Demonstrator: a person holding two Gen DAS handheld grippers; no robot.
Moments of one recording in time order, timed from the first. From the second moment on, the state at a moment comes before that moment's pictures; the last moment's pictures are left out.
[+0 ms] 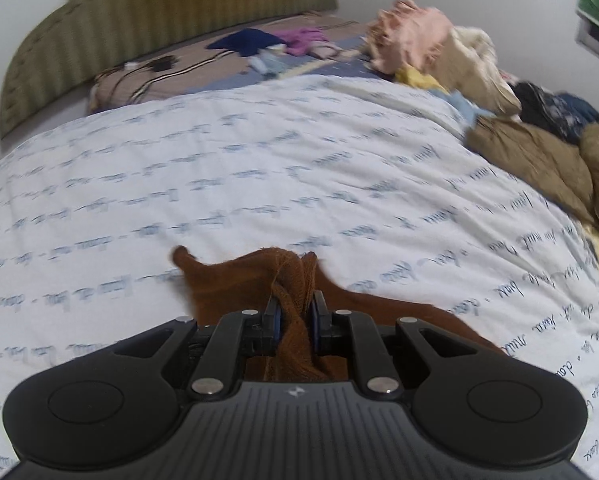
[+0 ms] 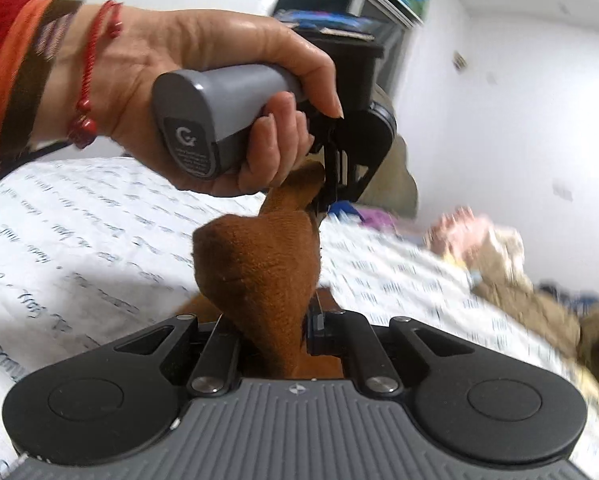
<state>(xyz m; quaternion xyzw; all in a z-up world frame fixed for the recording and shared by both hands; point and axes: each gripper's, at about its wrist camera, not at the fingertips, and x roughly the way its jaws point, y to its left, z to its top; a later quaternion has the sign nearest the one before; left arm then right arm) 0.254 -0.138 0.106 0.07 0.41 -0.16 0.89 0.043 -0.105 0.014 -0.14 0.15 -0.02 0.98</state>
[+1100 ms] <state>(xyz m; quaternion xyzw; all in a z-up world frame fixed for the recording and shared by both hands) 0.226 -0.158 0.086 0.08 0.34 -0.17 0.92 0.038 -0.255 -0.037 0.26 0.27 0.03 0.93</state>
